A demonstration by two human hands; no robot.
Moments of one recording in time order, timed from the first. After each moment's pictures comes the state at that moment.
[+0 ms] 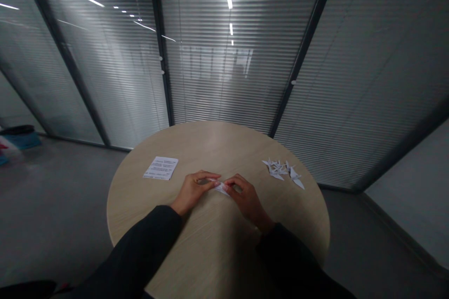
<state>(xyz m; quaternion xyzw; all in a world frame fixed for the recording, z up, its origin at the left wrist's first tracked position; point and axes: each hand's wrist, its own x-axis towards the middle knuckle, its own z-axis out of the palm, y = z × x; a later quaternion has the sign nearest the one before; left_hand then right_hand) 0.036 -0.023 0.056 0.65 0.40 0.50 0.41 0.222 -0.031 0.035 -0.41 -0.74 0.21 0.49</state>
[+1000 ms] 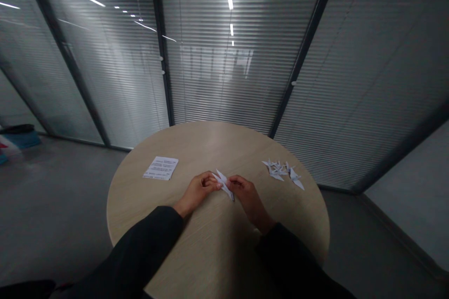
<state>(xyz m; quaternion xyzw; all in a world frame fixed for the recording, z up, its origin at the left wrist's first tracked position) 0.051 -0.018 0.047 0.58 0.34 0.48 0.57 0.221 -0.024 0.031 -0.44 -0.59 0.46 0.50</state>
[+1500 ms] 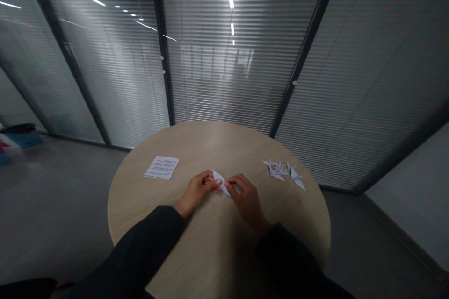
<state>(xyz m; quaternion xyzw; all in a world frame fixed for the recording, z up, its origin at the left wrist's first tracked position) 0.050 -0.016 0.043 0.56 0.36 0.49 0.56 0.216 -0.030 0.027 -0.43 -0.74 0.09 0.51</state>
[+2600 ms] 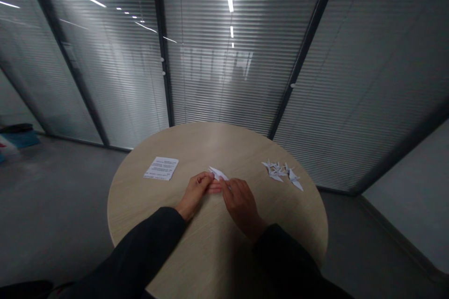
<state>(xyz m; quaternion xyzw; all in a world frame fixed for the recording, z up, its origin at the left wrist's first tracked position) 0.058 -0.026 0.046 0.41 0.35 0.54 0.64 0.212 -0.043 0.025 -0.39 -0.83 -0.27 0.30</state>
